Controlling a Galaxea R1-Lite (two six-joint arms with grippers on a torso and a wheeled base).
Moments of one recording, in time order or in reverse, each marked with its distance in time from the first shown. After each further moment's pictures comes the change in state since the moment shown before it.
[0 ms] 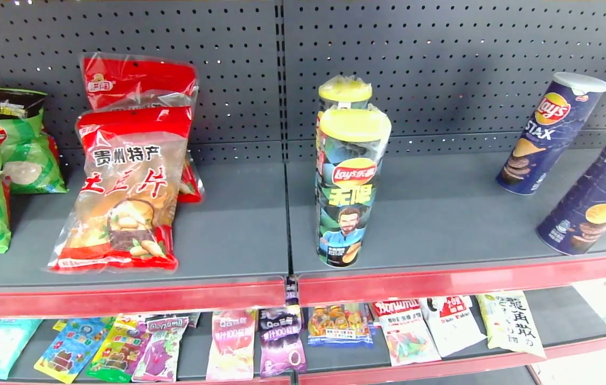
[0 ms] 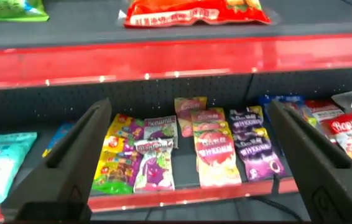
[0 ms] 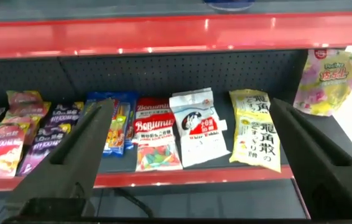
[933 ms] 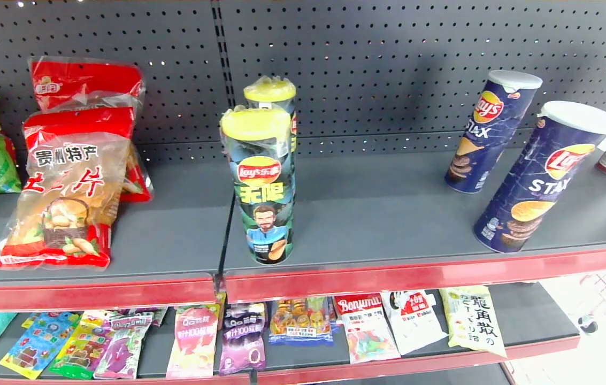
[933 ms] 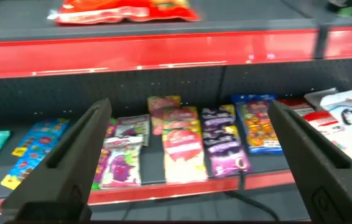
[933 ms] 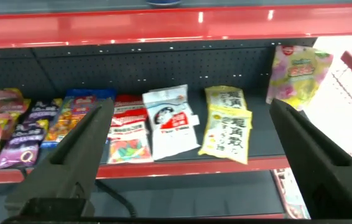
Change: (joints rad) left arm 0.000 0.000 0.000 0.001 0.002 -0.007; right arm 0.000 0.000 0.000 0.000 0.000 0.001
